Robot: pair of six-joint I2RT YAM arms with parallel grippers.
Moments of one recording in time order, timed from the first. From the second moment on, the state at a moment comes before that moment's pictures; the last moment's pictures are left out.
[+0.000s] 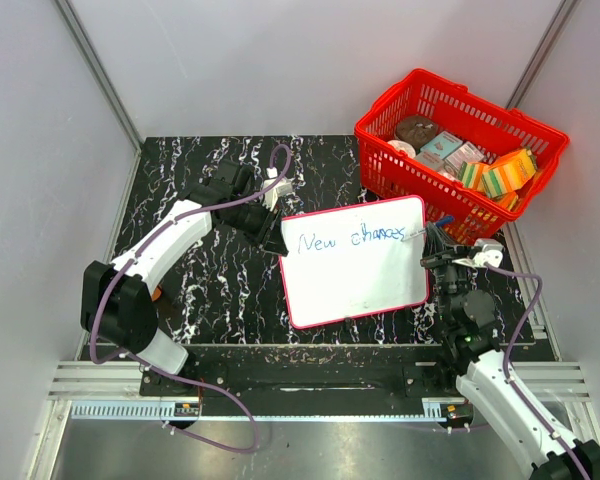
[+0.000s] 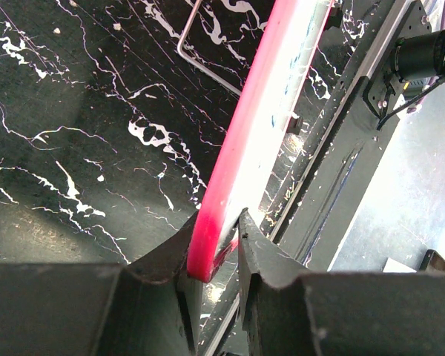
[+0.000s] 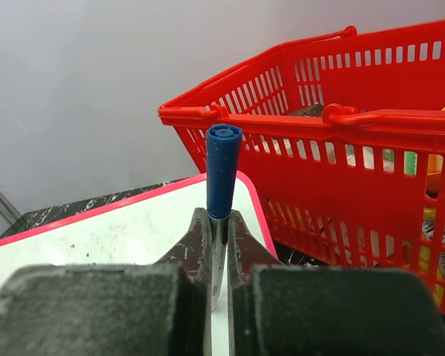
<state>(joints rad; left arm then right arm) -0.41 1.54 1.29 -0.81 0.74 0.14 0.39 0.44 0.14 0.66 0.35 0.21</state>
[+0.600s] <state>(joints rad) -0.41 1.54 1.29 -0.81 0.74 0.15 0.39 0.20 0.15 0.57 0.21 0.24</state>
